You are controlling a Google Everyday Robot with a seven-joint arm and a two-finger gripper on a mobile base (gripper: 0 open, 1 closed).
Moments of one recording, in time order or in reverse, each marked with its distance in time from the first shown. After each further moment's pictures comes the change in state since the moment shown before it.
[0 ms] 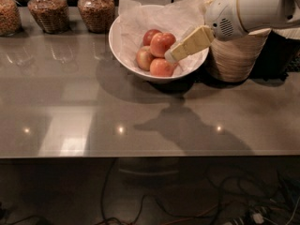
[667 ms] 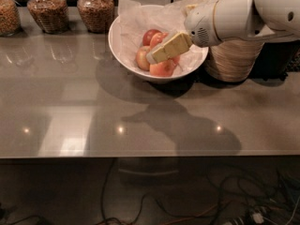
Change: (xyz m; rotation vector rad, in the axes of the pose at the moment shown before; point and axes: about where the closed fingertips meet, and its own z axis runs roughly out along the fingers) arm -0.011 0.003 0.042 0.012 -0.104 -0.014
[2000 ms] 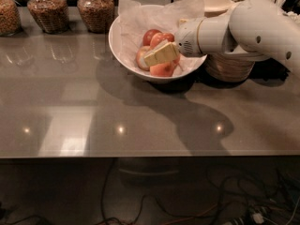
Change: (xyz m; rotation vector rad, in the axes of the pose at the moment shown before) arm 0.031 -0.021 0.055 0.050 -0.051 0.085
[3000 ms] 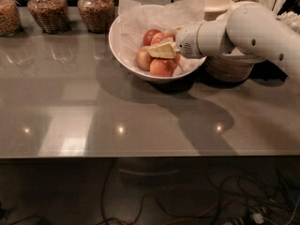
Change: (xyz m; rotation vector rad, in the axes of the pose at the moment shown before) arm 0.013 -0.012 0.015 0.009 0.007 0.024
